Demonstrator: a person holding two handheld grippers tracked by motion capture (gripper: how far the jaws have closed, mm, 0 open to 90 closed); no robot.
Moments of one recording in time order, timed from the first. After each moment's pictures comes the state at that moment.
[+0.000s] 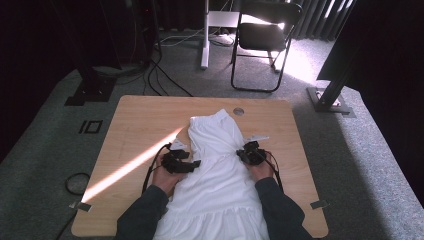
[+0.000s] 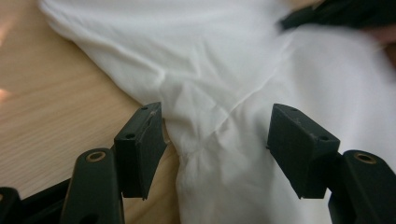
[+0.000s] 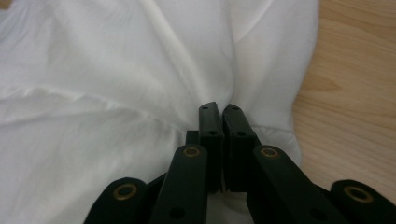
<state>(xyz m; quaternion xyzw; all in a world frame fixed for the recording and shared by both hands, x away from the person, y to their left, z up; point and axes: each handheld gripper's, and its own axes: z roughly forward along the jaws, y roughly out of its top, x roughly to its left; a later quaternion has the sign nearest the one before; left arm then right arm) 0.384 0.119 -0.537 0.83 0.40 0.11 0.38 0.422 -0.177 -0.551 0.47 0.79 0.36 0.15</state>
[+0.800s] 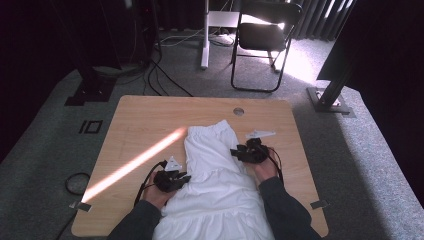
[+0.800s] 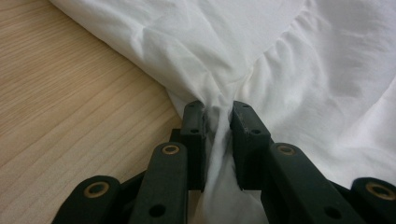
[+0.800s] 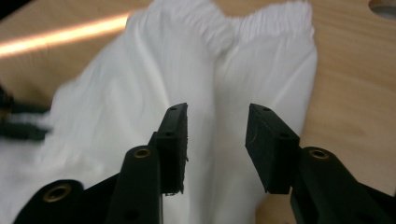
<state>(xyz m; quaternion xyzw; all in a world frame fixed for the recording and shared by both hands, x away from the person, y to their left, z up) 0.332 0.147 -0.552 0.85 0.36 0.11 0.38 0.409 -0.175 -0.501 0.42 0.79 0.43 0.10</state>
